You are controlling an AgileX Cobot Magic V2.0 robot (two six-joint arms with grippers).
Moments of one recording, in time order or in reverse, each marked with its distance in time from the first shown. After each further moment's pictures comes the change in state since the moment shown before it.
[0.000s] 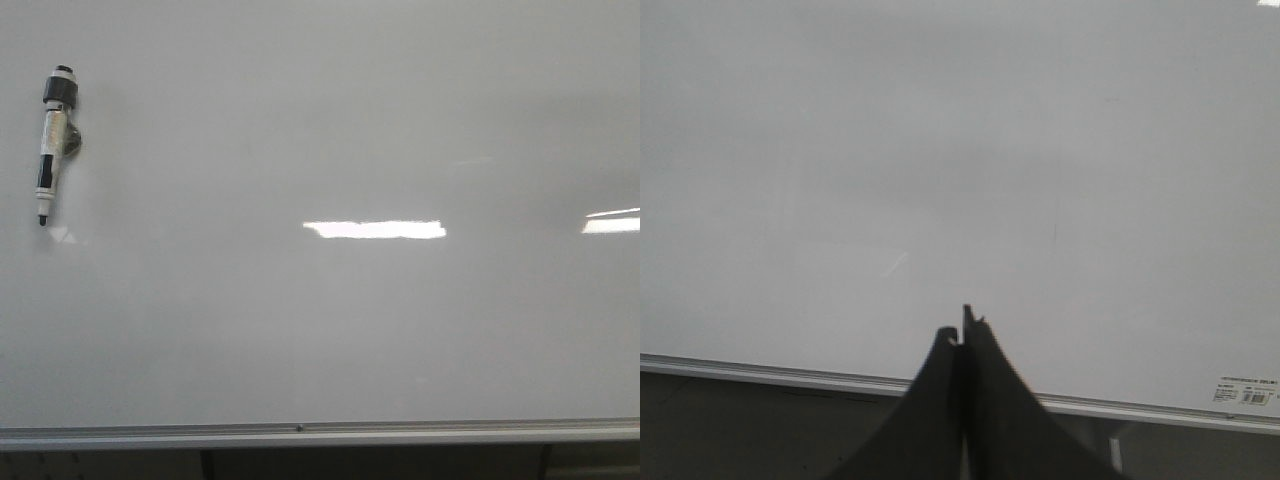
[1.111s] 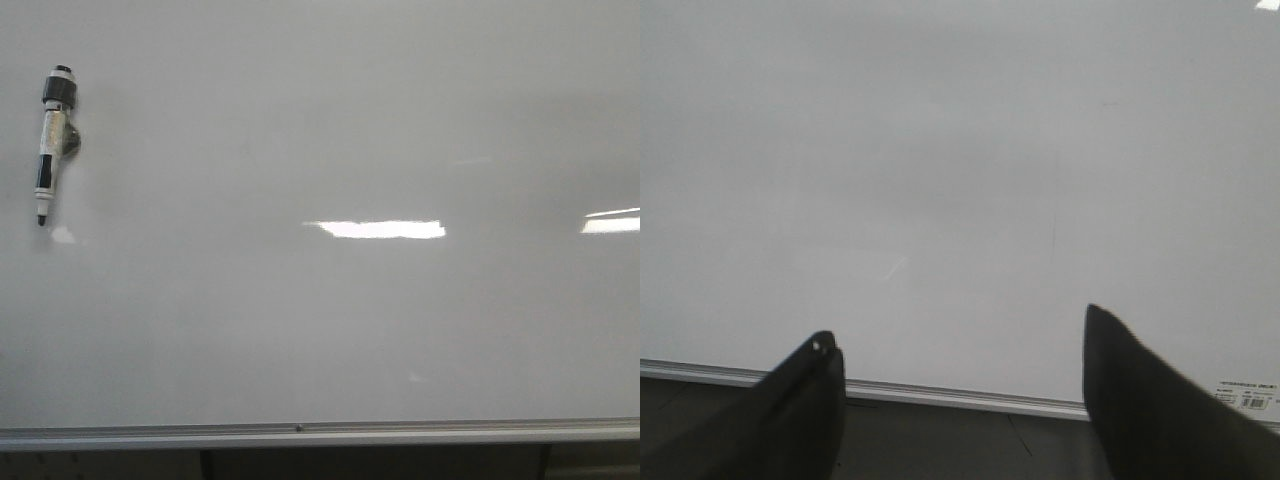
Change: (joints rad) left arm -0.189 0.513 -0.139 -0.041 -0.174 0.030; right arm 0.000 0.000 0.000 0.000 -0.008 0.000
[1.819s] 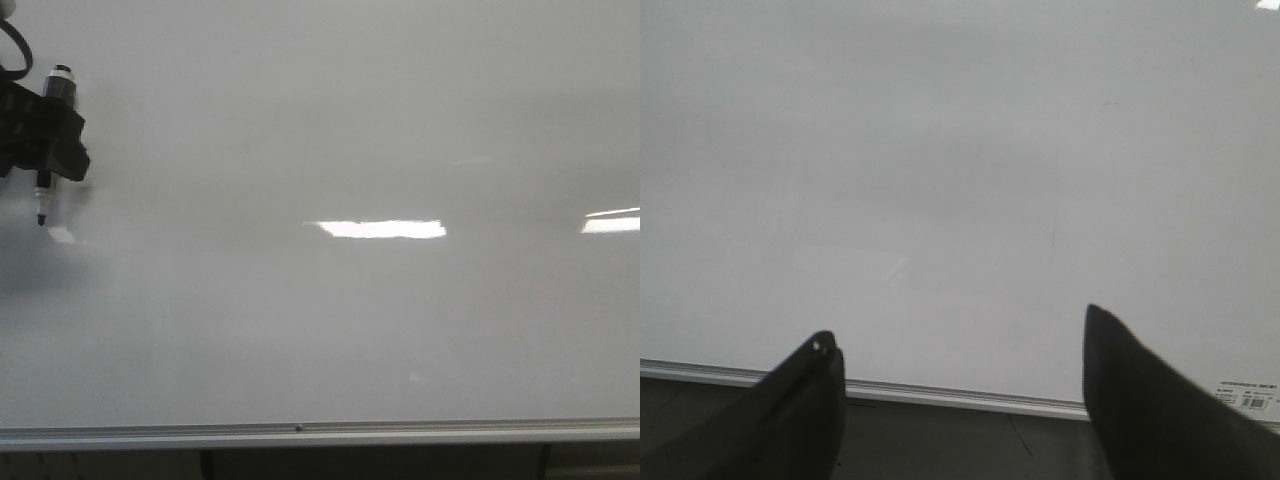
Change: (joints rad) left arm 0.000 0.505 -0.183 0.000 -0.269 0.000; right arm 0.000 0.000 0.000 0.000 0.000 0.000
